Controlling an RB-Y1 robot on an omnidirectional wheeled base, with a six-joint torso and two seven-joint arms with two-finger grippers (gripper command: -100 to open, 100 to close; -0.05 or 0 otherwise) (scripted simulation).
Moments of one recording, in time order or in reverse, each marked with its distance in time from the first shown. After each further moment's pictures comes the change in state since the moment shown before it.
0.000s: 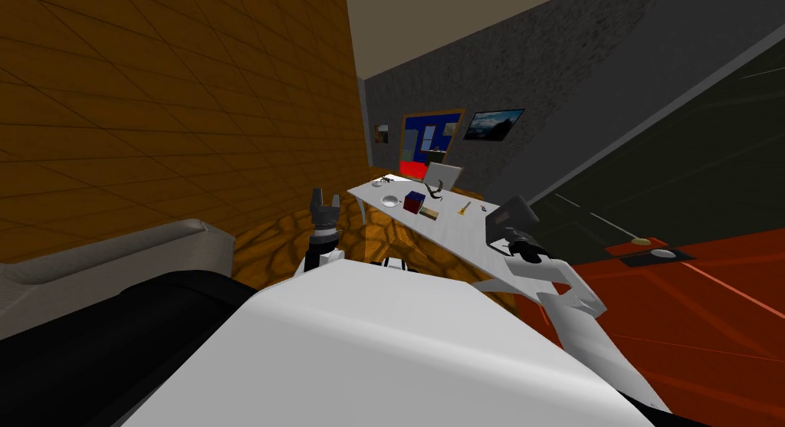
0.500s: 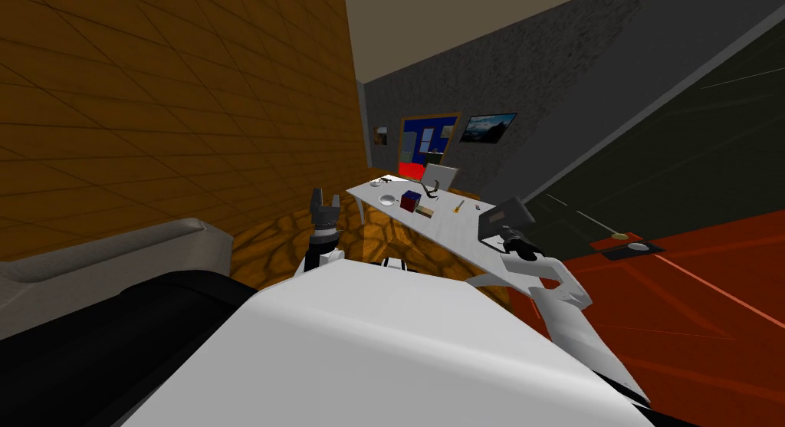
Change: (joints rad) left arm 0.000 0.000 0.000 0.000 0.000 0.000 0.000; right arm -0.051 0.027 0.002 0.062 -0.045 -0.048 -0.054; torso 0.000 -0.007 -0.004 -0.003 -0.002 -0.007
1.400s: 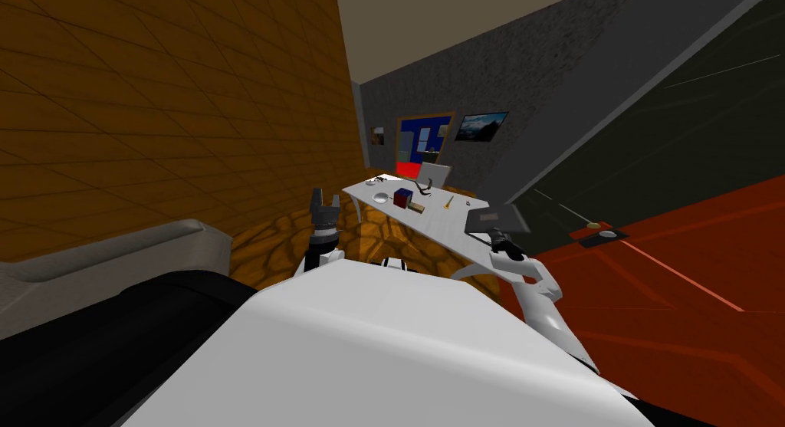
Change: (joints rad) left arm 0.000 0.000 0.000 0.000 0.000 0.000 0.000; right arm -0.062 0.090 0.005 0.122 -0.084 -0.093 -0.113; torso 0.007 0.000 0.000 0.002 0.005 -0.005
